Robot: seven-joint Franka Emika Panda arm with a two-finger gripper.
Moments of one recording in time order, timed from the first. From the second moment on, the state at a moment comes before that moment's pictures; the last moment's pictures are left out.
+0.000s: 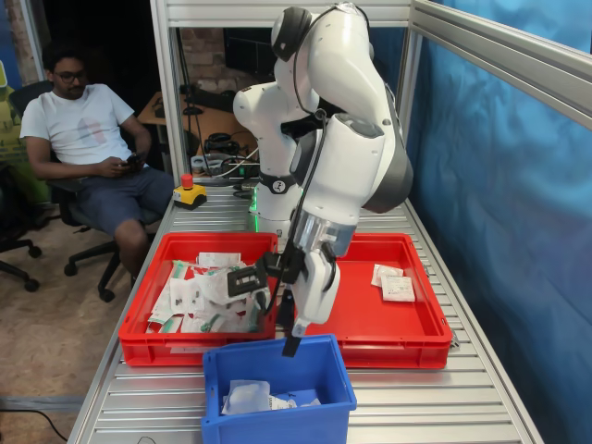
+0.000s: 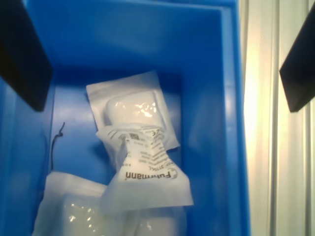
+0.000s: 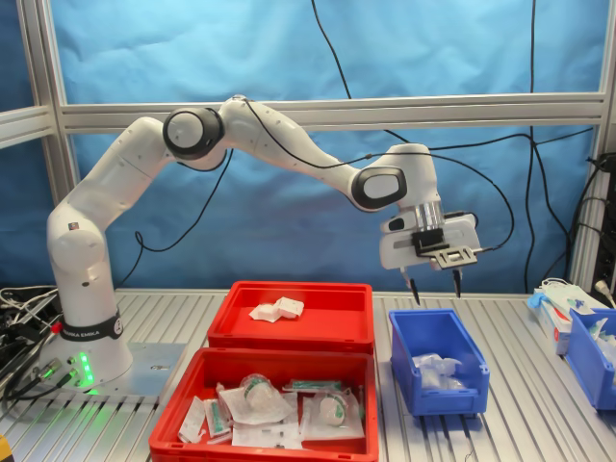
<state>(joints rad) 0.54 0.76 -0.63 -1.40 0.08 2.24 2.33</state>
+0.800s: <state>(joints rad) 0.54 0.64 -0.63 -1.40 0.08 2.24 2.33</state>
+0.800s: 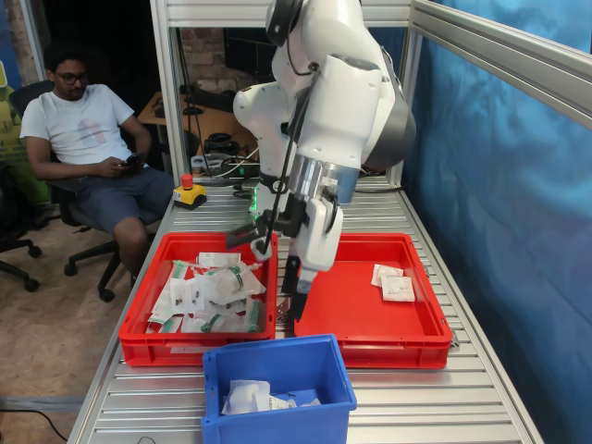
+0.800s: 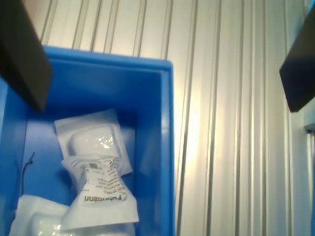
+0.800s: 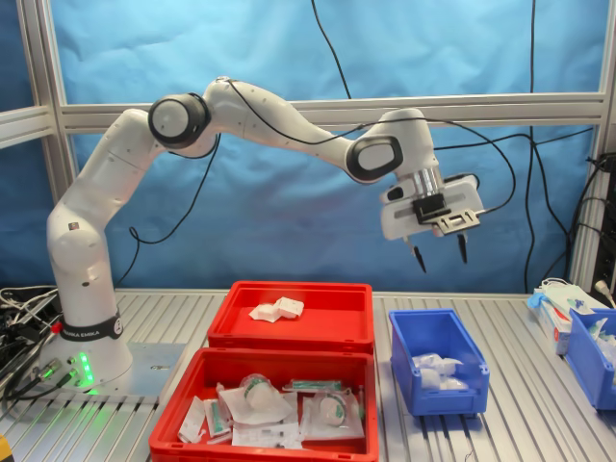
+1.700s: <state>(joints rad) 0.45 0.45 -0.40 -1.39 0.08 2.24 2.33</state>
